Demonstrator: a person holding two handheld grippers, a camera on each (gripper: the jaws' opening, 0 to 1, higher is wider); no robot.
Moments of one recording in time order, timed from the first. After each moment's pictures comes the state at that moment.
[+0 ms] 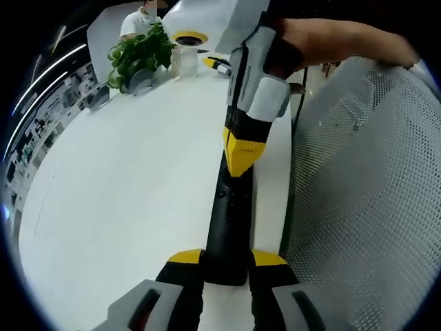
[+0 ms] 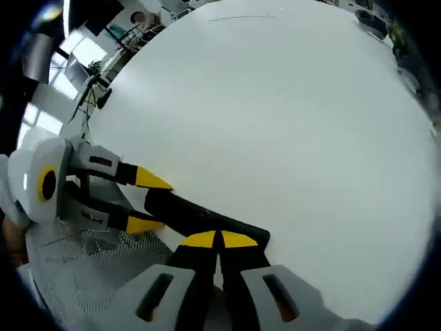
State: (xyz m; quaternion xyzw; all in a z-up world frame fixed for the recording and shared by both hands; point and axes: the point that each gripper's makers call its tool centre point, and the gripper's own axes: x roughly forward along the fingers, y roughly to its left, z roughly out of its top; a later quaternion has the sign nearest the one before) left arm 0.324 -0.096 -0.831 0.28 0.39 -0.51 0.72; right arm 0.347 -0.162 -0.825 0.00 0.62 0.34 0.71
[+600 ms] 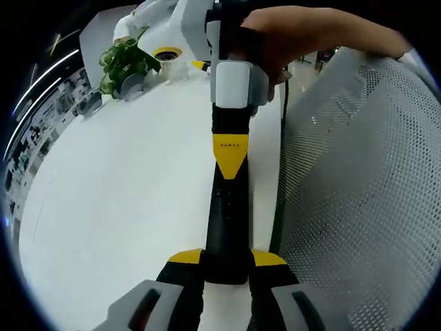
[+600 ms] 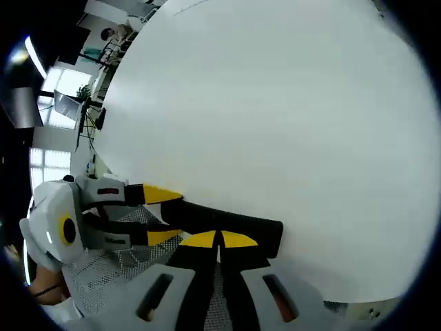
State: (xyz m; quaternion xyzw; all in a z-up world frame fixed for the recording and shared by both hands) left arm 0.317 -0.102 -0.832 0.29 0.38 -0.52 0.71; right arm 0.334 -0.163 -0.819 0.08 0.69 0.30 0.66
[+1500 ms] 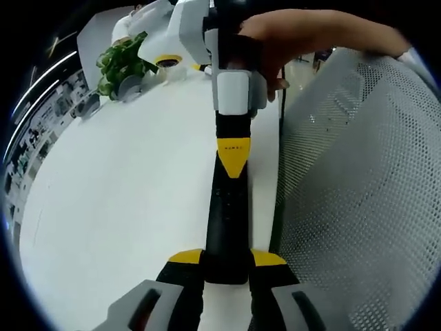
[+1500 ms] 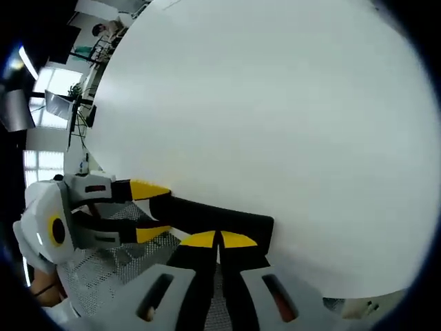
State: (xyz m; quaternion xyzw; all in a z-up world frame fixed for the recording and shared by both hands) left arm 0.316 -0.104 -0.832 0.29 0.38 -0.52 0.70; right arm 0.331 -0.169 -0.826 0.07 0.70 0.28 0.65
